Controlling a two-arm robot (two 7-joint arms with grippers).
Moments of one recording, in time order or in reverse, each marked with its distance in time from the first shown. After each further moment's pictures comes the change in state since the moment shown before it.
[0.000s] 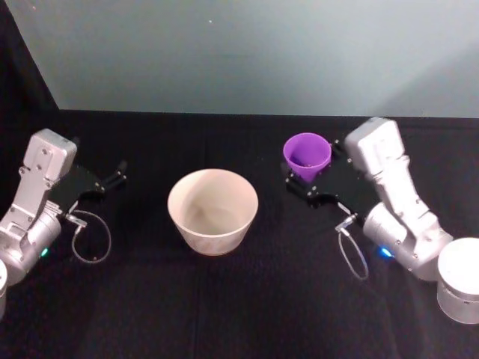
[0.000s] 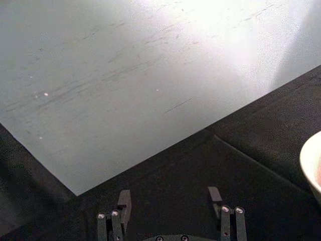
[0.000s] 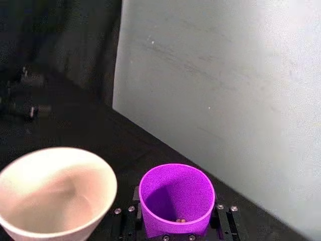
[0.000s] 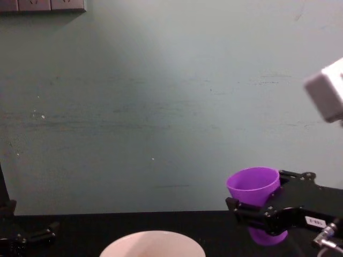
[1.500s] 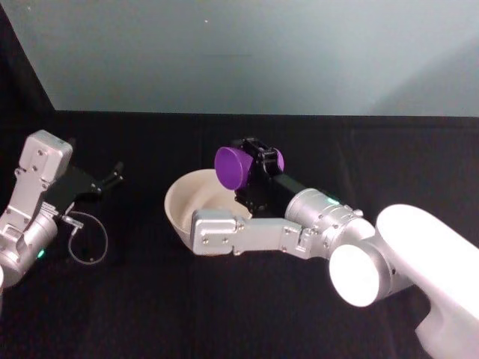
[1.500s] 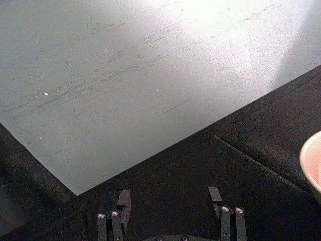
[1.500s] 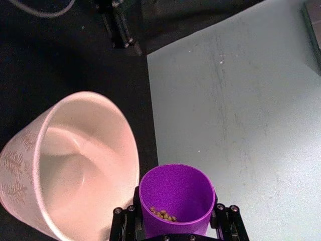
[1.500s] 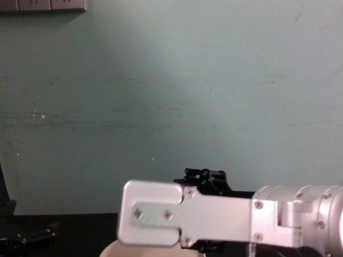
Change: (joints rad) left arm 0.000 0.000 0.000 0.000 0.000 0.000 0.000; right arm 0.240 -0.001 -0.374 0.031 -0.840 0.119 0.046
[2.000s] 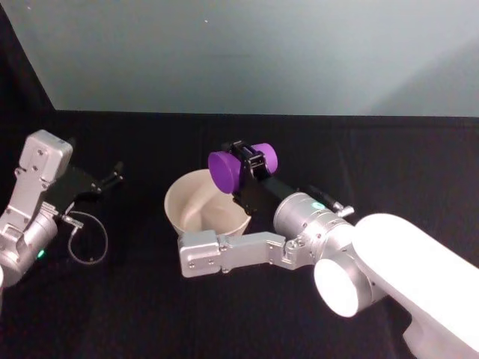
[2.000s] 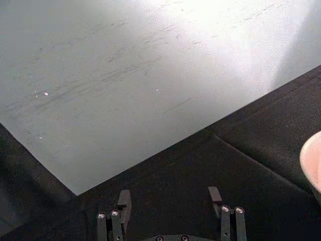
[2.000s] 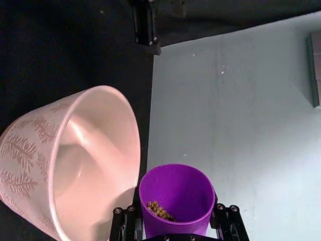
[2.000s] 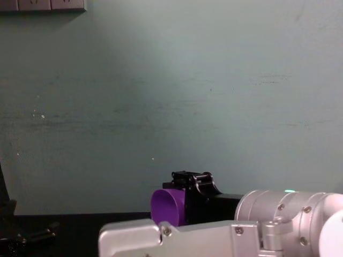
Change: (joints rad) left arm 0.000 0.000 0.000 0.000 0.000 0.000 0.000; right arm 0.026 -0.008 -0.063 0.015 -0.185 0.014 0.006
